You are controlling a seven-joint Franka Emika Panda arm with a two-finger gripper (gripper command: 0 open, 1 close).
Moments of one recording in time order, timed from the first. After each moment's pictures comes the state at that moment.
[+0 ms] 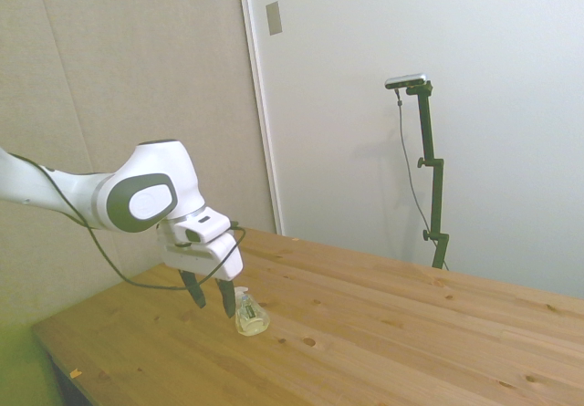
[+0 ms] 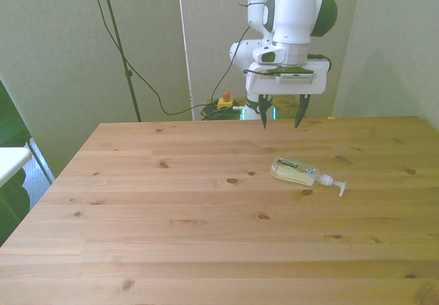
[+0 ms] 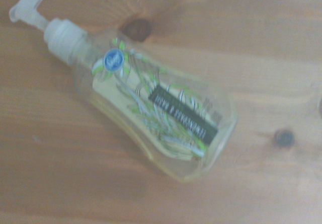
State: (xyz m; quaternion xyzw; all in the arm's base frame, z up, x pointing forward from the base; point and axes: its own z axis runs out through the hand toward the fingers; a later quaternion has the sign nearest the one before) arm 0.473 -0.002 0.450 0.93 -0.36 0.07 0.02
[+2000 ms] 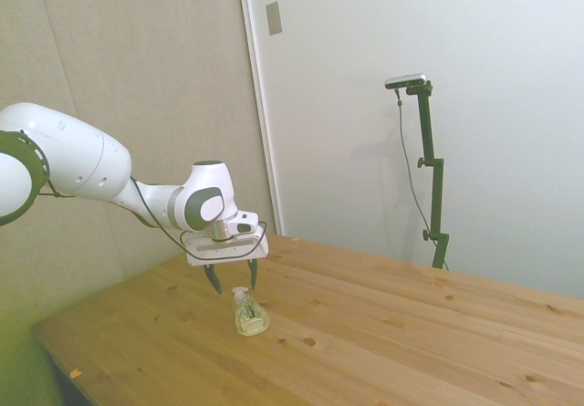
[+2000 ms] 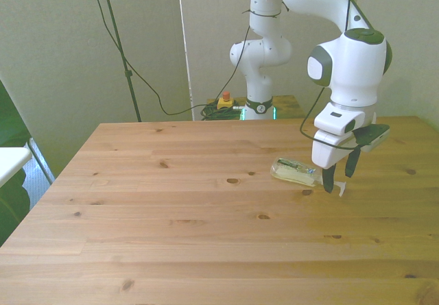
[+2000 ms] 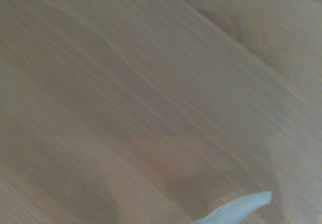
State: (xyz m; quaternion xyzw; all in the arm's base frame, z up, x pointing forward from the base) arm 0.607 0.099 0.364 1.00 -0.08 0.04 -0.02
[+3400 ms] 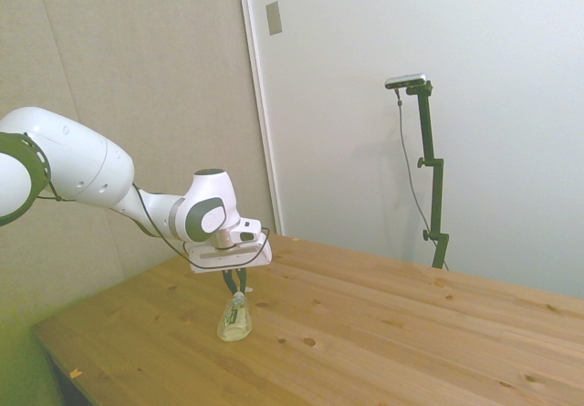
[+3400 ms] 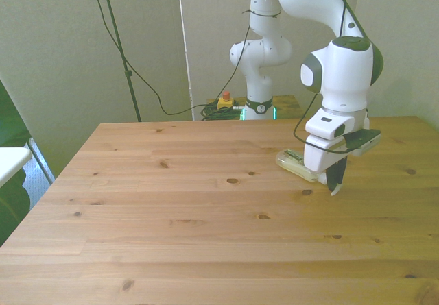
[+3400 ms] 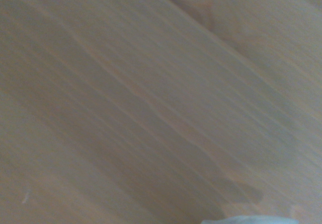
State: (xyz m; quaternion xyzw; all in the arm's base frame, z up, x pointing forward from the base) arm 0.606 0.080 0.354 0.99 -0.11 0.07 -0.03
